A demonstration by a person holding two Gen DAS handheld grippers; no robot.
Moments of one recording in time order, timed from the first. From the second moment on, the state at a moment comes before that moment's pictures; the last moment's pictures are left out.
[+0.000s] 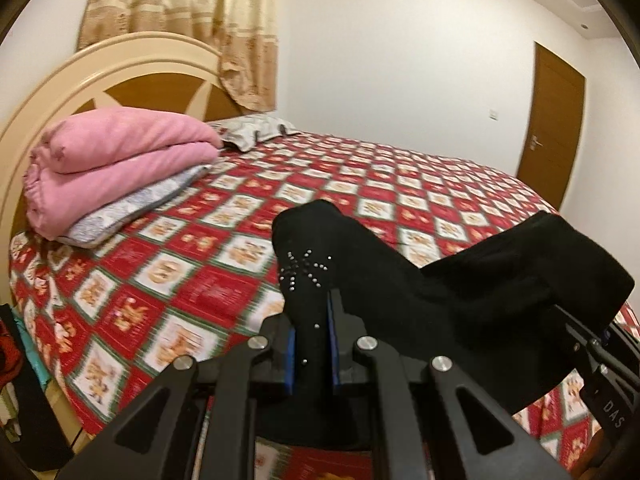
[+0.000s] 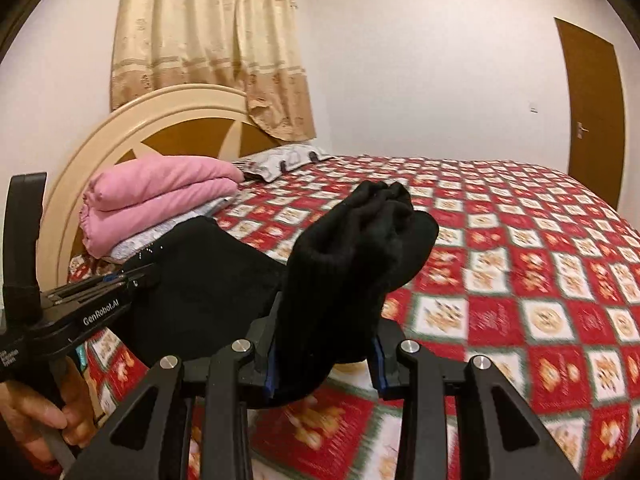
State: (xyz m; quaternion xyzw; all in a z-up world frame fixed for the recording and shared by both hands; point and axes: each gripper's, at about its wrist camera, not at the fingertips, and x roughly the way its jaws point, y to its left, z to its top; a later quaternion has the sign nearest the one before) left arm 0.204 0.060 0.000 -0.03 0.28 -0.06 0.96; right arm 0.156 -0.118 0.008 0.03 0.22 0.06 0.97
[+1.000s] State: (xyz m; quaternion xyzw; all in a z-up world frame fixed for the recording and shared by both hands) left arm 0.329 0.089 -0.070 0.02 0.36 0.02 0.93; right arm 0.318 -0.091 -0.074 0.00 0.31 0.05 0.95
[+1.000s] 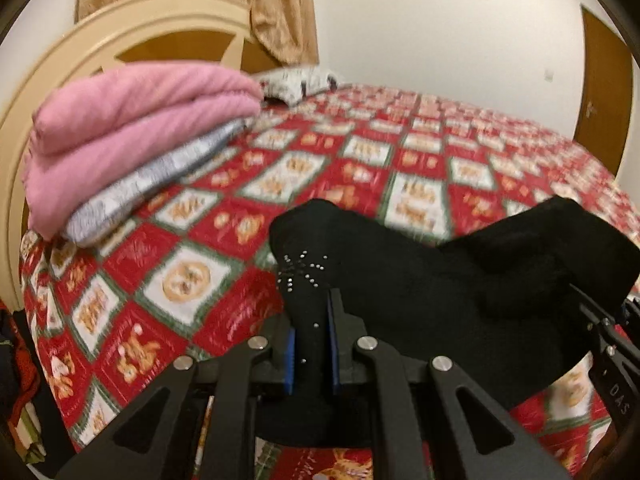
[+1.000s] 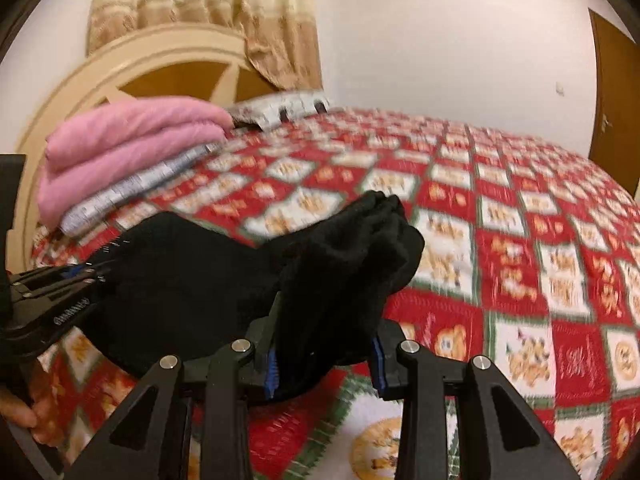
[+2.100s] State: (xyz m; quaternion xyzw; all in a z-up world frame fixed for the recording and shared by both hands) left arm 0.335 0.143 -0.116 -0.03 0.43 0.06 0.90; right arm 0.324 -0.143 -0.109 0.15 0.39 0.11 0.90
